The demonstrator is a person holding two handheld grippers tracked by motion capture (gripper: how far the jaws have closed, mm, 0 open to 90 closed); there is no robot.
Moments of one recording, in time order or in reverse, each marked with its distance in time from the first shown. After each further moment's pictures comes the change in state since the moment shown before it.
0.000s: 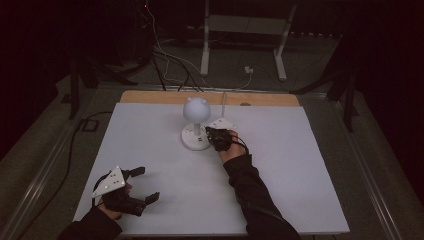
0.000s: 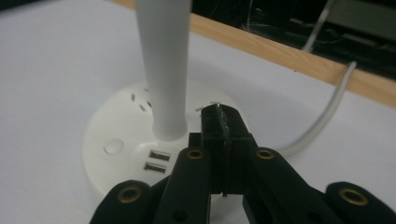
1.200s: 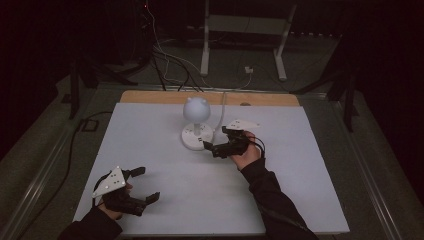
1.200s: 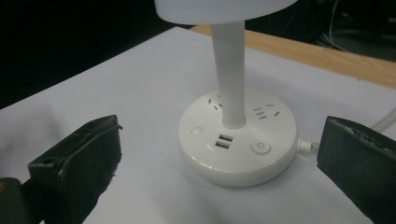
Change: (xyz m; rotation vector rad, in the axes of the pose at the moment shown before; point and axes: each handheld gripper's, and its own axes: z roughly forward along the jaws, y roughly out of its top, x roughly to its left) left arm 0.000 0.000 0.000 0.000 0.001 -0.001; right arm -0.026 -0.001 -0.056 -0.059 0.349 0.048
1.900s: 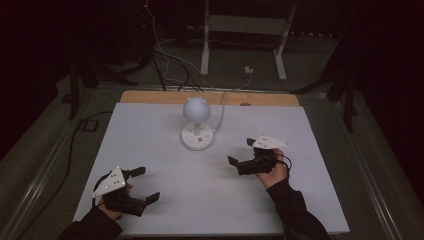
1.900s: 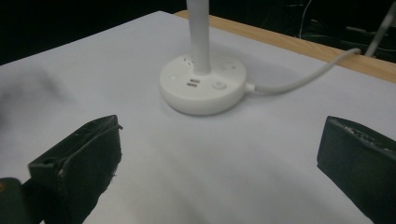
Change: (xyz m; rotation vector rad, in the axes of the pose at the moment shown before) left arm 0.000 0.000 0.000 0.000 -0.003 -0.002; right arm -0.004 -0.039 -0.082 0.001 -0.107 -0.059
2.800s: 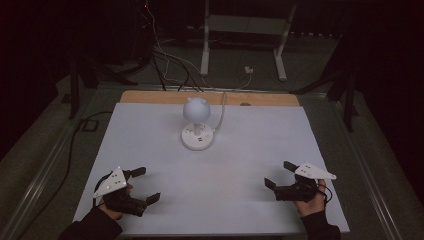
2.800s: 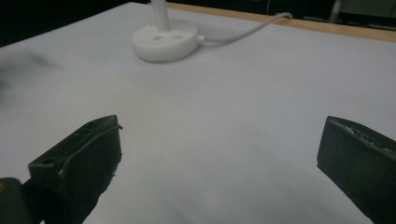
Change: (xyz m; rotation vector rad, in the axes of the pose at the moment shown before) left arm -0.001 0.000 0.001 0.008 0.005 0.005; right arm -0.019 -0.069 -0.099 -0.003 -0.106 0.081
